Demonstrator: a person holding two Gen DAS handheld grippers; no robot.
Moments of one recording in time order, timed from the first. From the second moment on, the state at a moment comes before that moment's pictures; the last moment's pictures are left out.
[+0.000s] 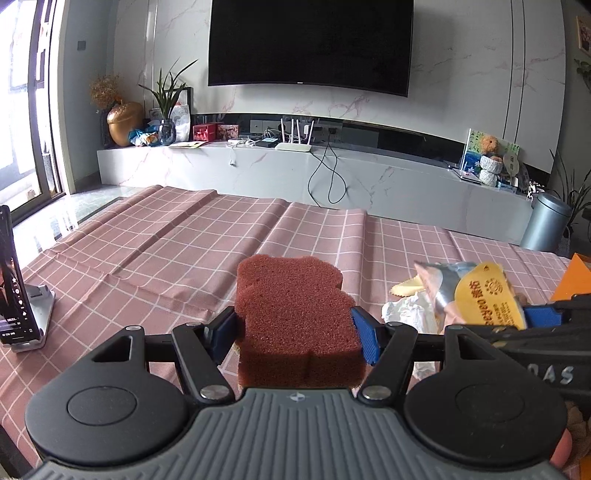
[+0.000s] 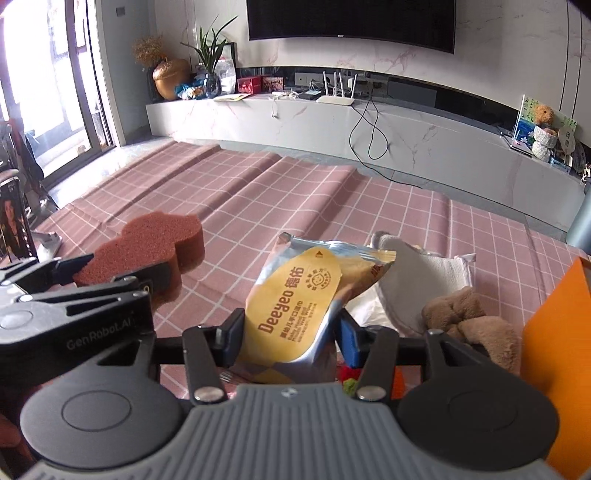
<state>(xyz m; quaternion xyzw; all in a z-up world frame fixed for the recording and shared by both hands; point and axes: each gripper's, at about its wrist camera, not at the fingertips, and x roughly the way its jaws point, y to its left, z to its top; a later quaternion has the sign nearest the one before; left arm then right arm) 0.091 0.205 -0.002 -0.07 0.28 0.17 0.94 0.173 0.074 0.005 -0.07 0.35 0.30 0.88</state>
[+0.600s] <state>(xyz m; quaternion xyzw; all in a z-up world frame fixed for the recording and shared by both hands) 0.088 0.064 0.067 -0.07 0.27 -0.07 0.96 0.130 -0.130 0.087 -0.08 0.33 0.22 0.91</state>
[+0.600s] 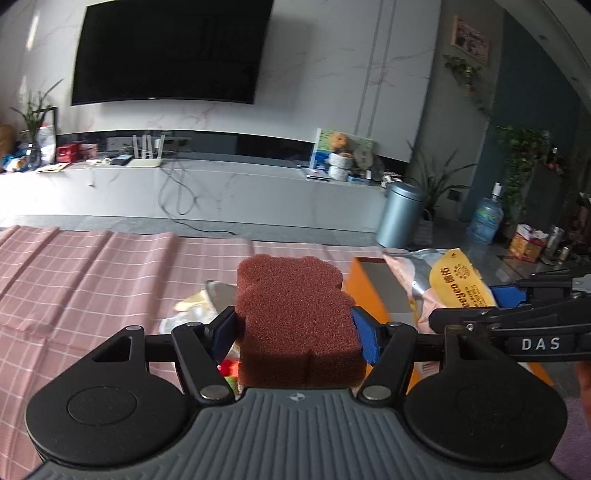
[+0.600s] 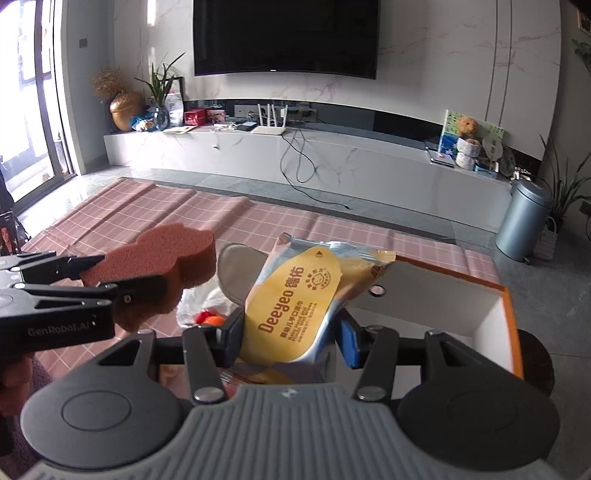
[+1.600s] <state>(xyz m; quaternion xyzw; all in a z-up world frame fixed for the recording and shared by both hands) 0.163 -0.122 0.011 0.17 0.48 -0.16 0.84 0.182 -0.232 -0.004 -0.23 0.52 0.21 0.80</state>
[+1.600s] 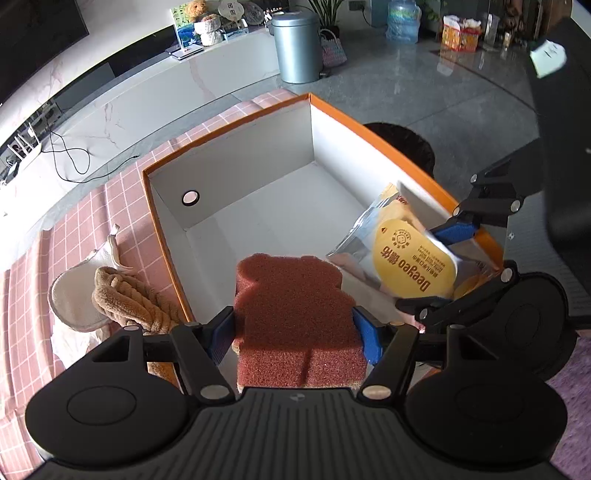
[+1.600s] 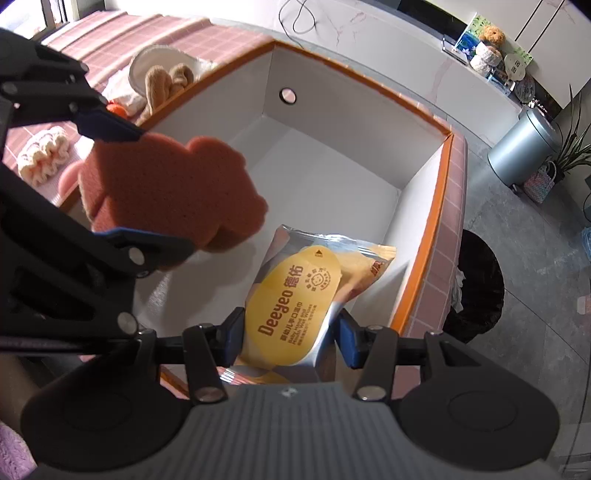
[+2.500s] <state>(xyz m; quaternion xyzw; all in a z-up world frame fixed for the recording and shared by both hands) 0.163 -0.088 0.023 0.07 0.50 -0.20 0.84 0.162 -0.234 0.027 -0.28 0.48 0.19 0.81</state>
